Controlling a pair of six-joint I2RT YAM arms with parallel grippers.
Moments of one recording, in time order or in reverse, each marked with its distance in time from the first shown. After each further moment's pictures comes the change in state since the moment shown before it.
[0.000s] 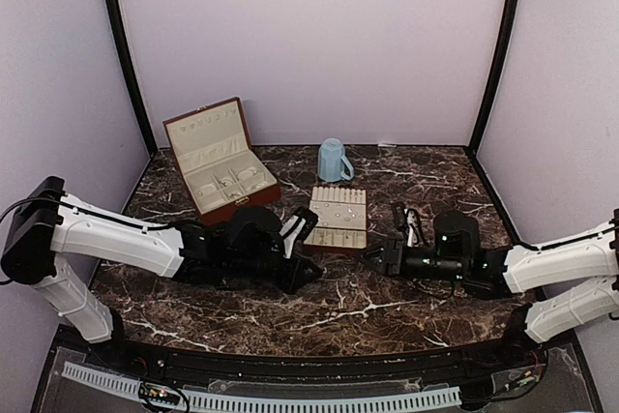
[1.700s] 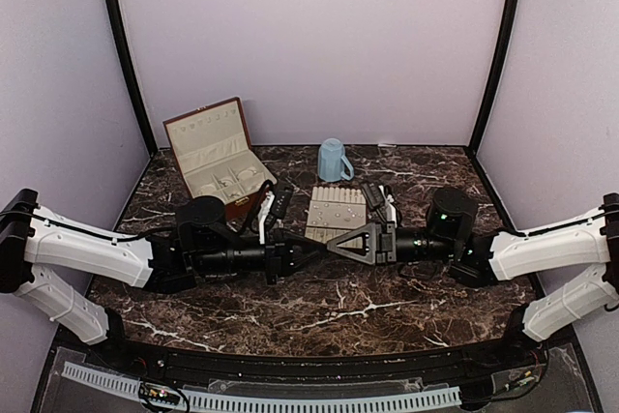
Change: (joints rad) left arm 0.020 -0.202 -0.198 0.576 0.229 0.017; right arm 0.039 0.101 0.161 0.309 -0.410 0.039
